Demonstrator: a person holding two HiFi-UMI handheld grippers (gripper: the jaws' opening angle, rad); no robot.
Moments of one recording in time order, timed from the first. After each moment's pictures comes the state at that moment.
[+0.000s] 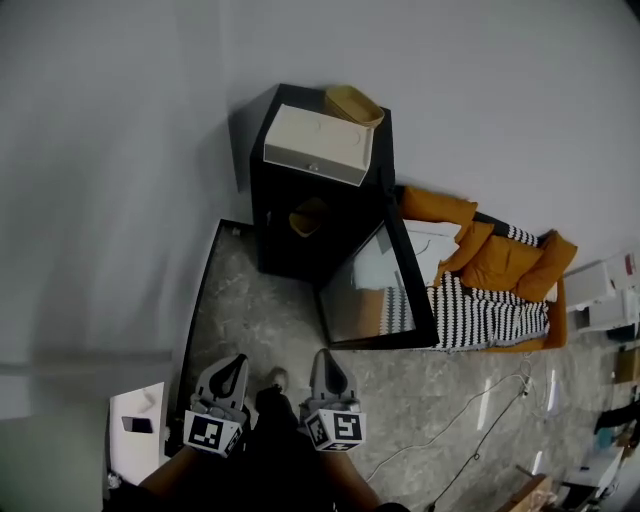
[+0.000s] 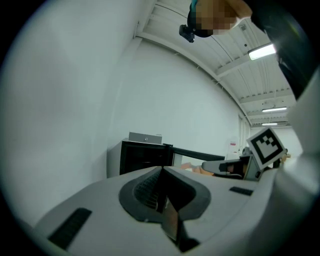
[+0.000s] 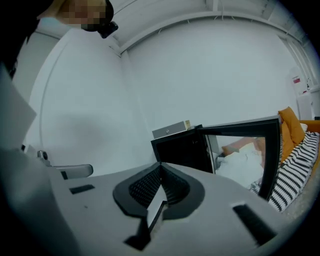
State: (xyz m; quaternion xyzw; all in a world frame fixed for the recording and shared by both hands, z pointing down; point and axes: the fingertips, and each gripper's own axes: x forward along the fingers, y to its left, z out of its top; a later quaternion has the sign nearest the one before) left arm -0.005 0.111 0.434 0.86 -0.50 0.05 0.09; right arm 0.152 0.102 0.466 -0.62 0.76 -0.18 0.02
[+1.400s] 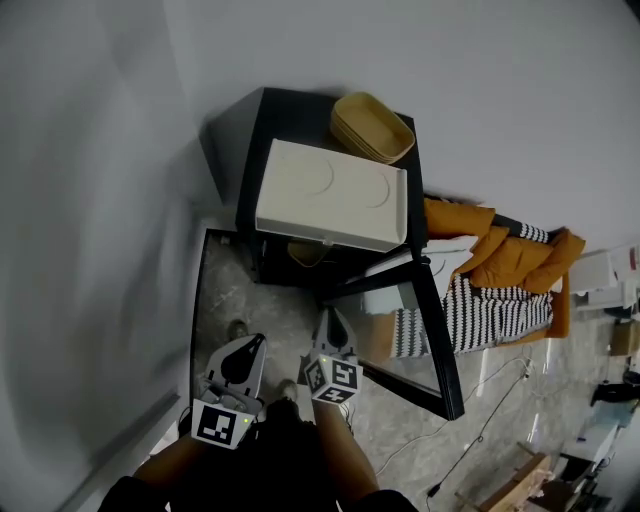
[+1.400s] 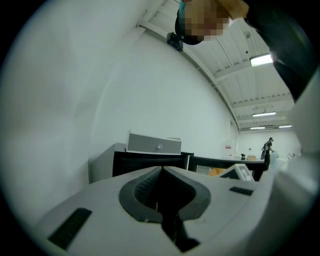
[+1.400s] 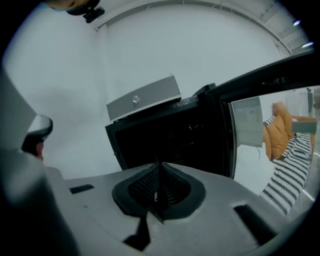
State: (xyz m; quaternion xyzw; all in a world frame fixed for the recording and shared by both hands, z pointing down) left arm 0.002 -0.149 0.457 0.90 -0.43 0.04 0.11; right arm 0.149 -0.189 0.583 -0.69 0.68 -0.23 -0.02
